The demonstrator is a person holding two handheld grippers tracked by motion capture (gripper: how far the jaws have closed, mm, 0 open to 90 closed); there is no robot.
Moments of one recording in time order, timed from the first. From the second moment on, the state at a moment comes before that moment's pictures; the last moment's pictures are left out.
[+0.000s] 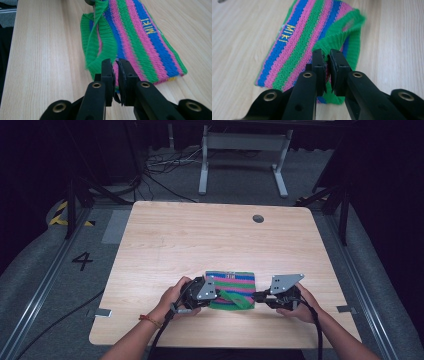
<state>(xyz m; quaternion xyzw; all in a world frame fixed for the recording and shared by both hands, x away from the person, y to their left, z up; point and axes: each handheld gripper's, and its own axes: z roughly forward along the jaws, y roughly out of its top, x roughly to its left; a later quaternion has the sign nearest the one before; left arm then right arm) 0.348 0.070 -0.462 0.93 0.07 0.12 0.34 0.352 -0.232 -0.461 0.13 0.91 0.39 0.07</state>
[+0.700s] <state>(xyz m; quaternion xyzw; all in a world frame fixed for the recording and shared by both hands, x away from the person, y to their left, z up) 0.335 0.089 -0.480 0.92 0.10 0.08 0.38 0.335 -0.206 -0.479 0.13 0.91 0.38 0.09</state>
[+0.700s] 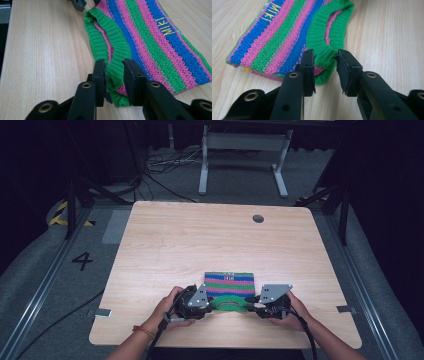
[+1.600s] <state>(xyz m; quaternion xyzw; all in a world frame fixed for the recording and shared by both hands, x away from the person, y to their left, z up) 0.345 0.087 -0.489 0.92 0.12 0.07 0.37 0.337 -0.205 -0.491 0.14 0.91 0.36 0.11</state>
